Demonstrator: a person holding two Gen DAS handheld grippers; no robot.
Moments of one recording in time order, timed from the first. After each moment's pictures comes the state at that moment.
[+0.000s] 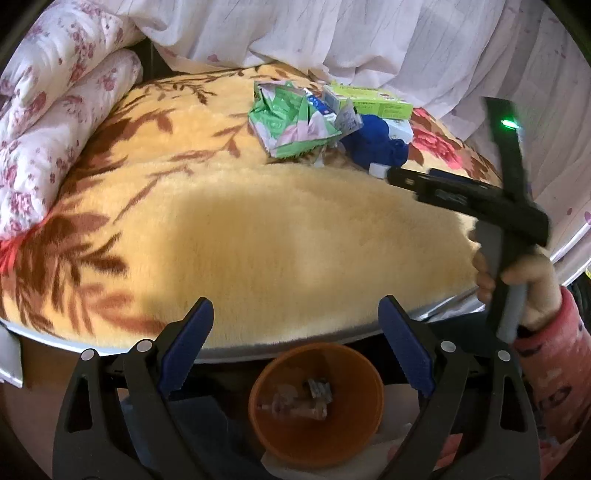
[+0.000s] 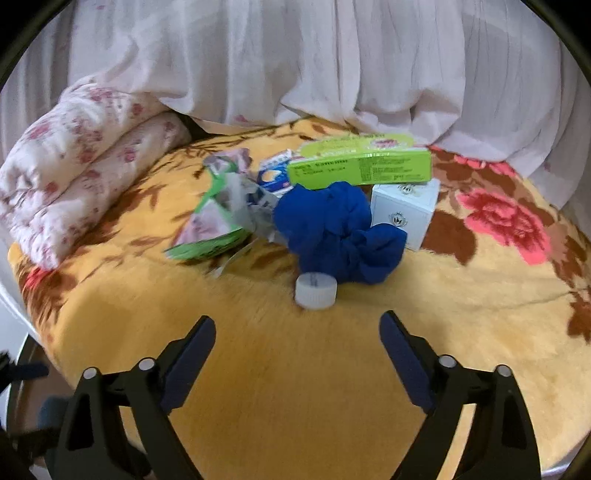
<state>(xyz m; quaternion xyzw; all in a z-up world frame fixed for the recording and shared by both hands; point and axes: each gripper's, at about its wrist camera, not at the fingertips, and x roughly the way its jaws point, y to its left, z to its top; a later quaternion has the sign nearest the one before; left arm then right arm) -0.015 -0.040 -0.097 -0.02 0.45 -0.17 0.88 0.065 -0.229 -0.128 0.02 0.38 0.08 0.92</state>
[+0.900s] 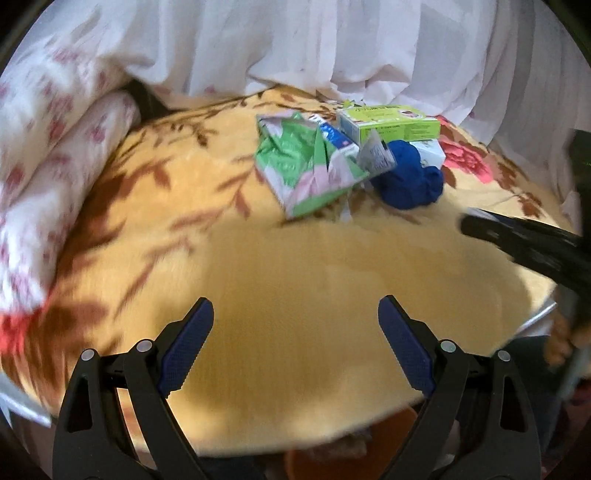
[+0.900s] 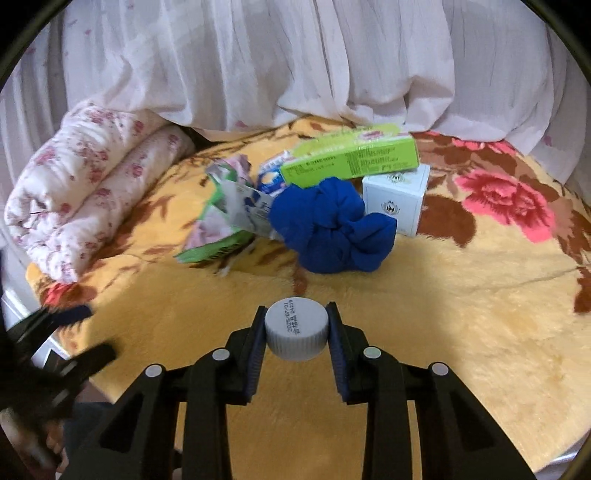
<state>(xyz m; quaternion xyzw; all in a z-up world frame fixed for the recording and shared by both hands) 0.058 -0.066 -0.099 0.05 0.41 -0.14 0.90 0.038 -0.247 -0.113 0.07 0.37 0.11 0.92</state>
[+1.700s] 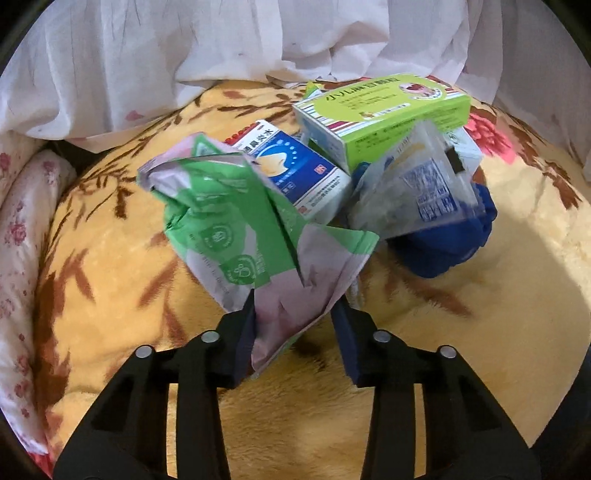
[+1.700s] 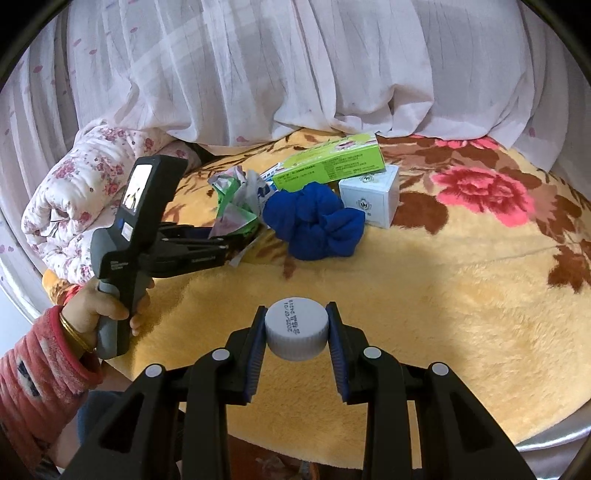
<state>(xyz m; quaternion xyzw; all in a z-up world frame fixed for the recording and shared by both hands) 0.177 -0.138 -0.123 0.14 0.43 -0.19 0.87 -0.003 -0.279 -0.103 0.10 0.36 0.12 0.92</state>
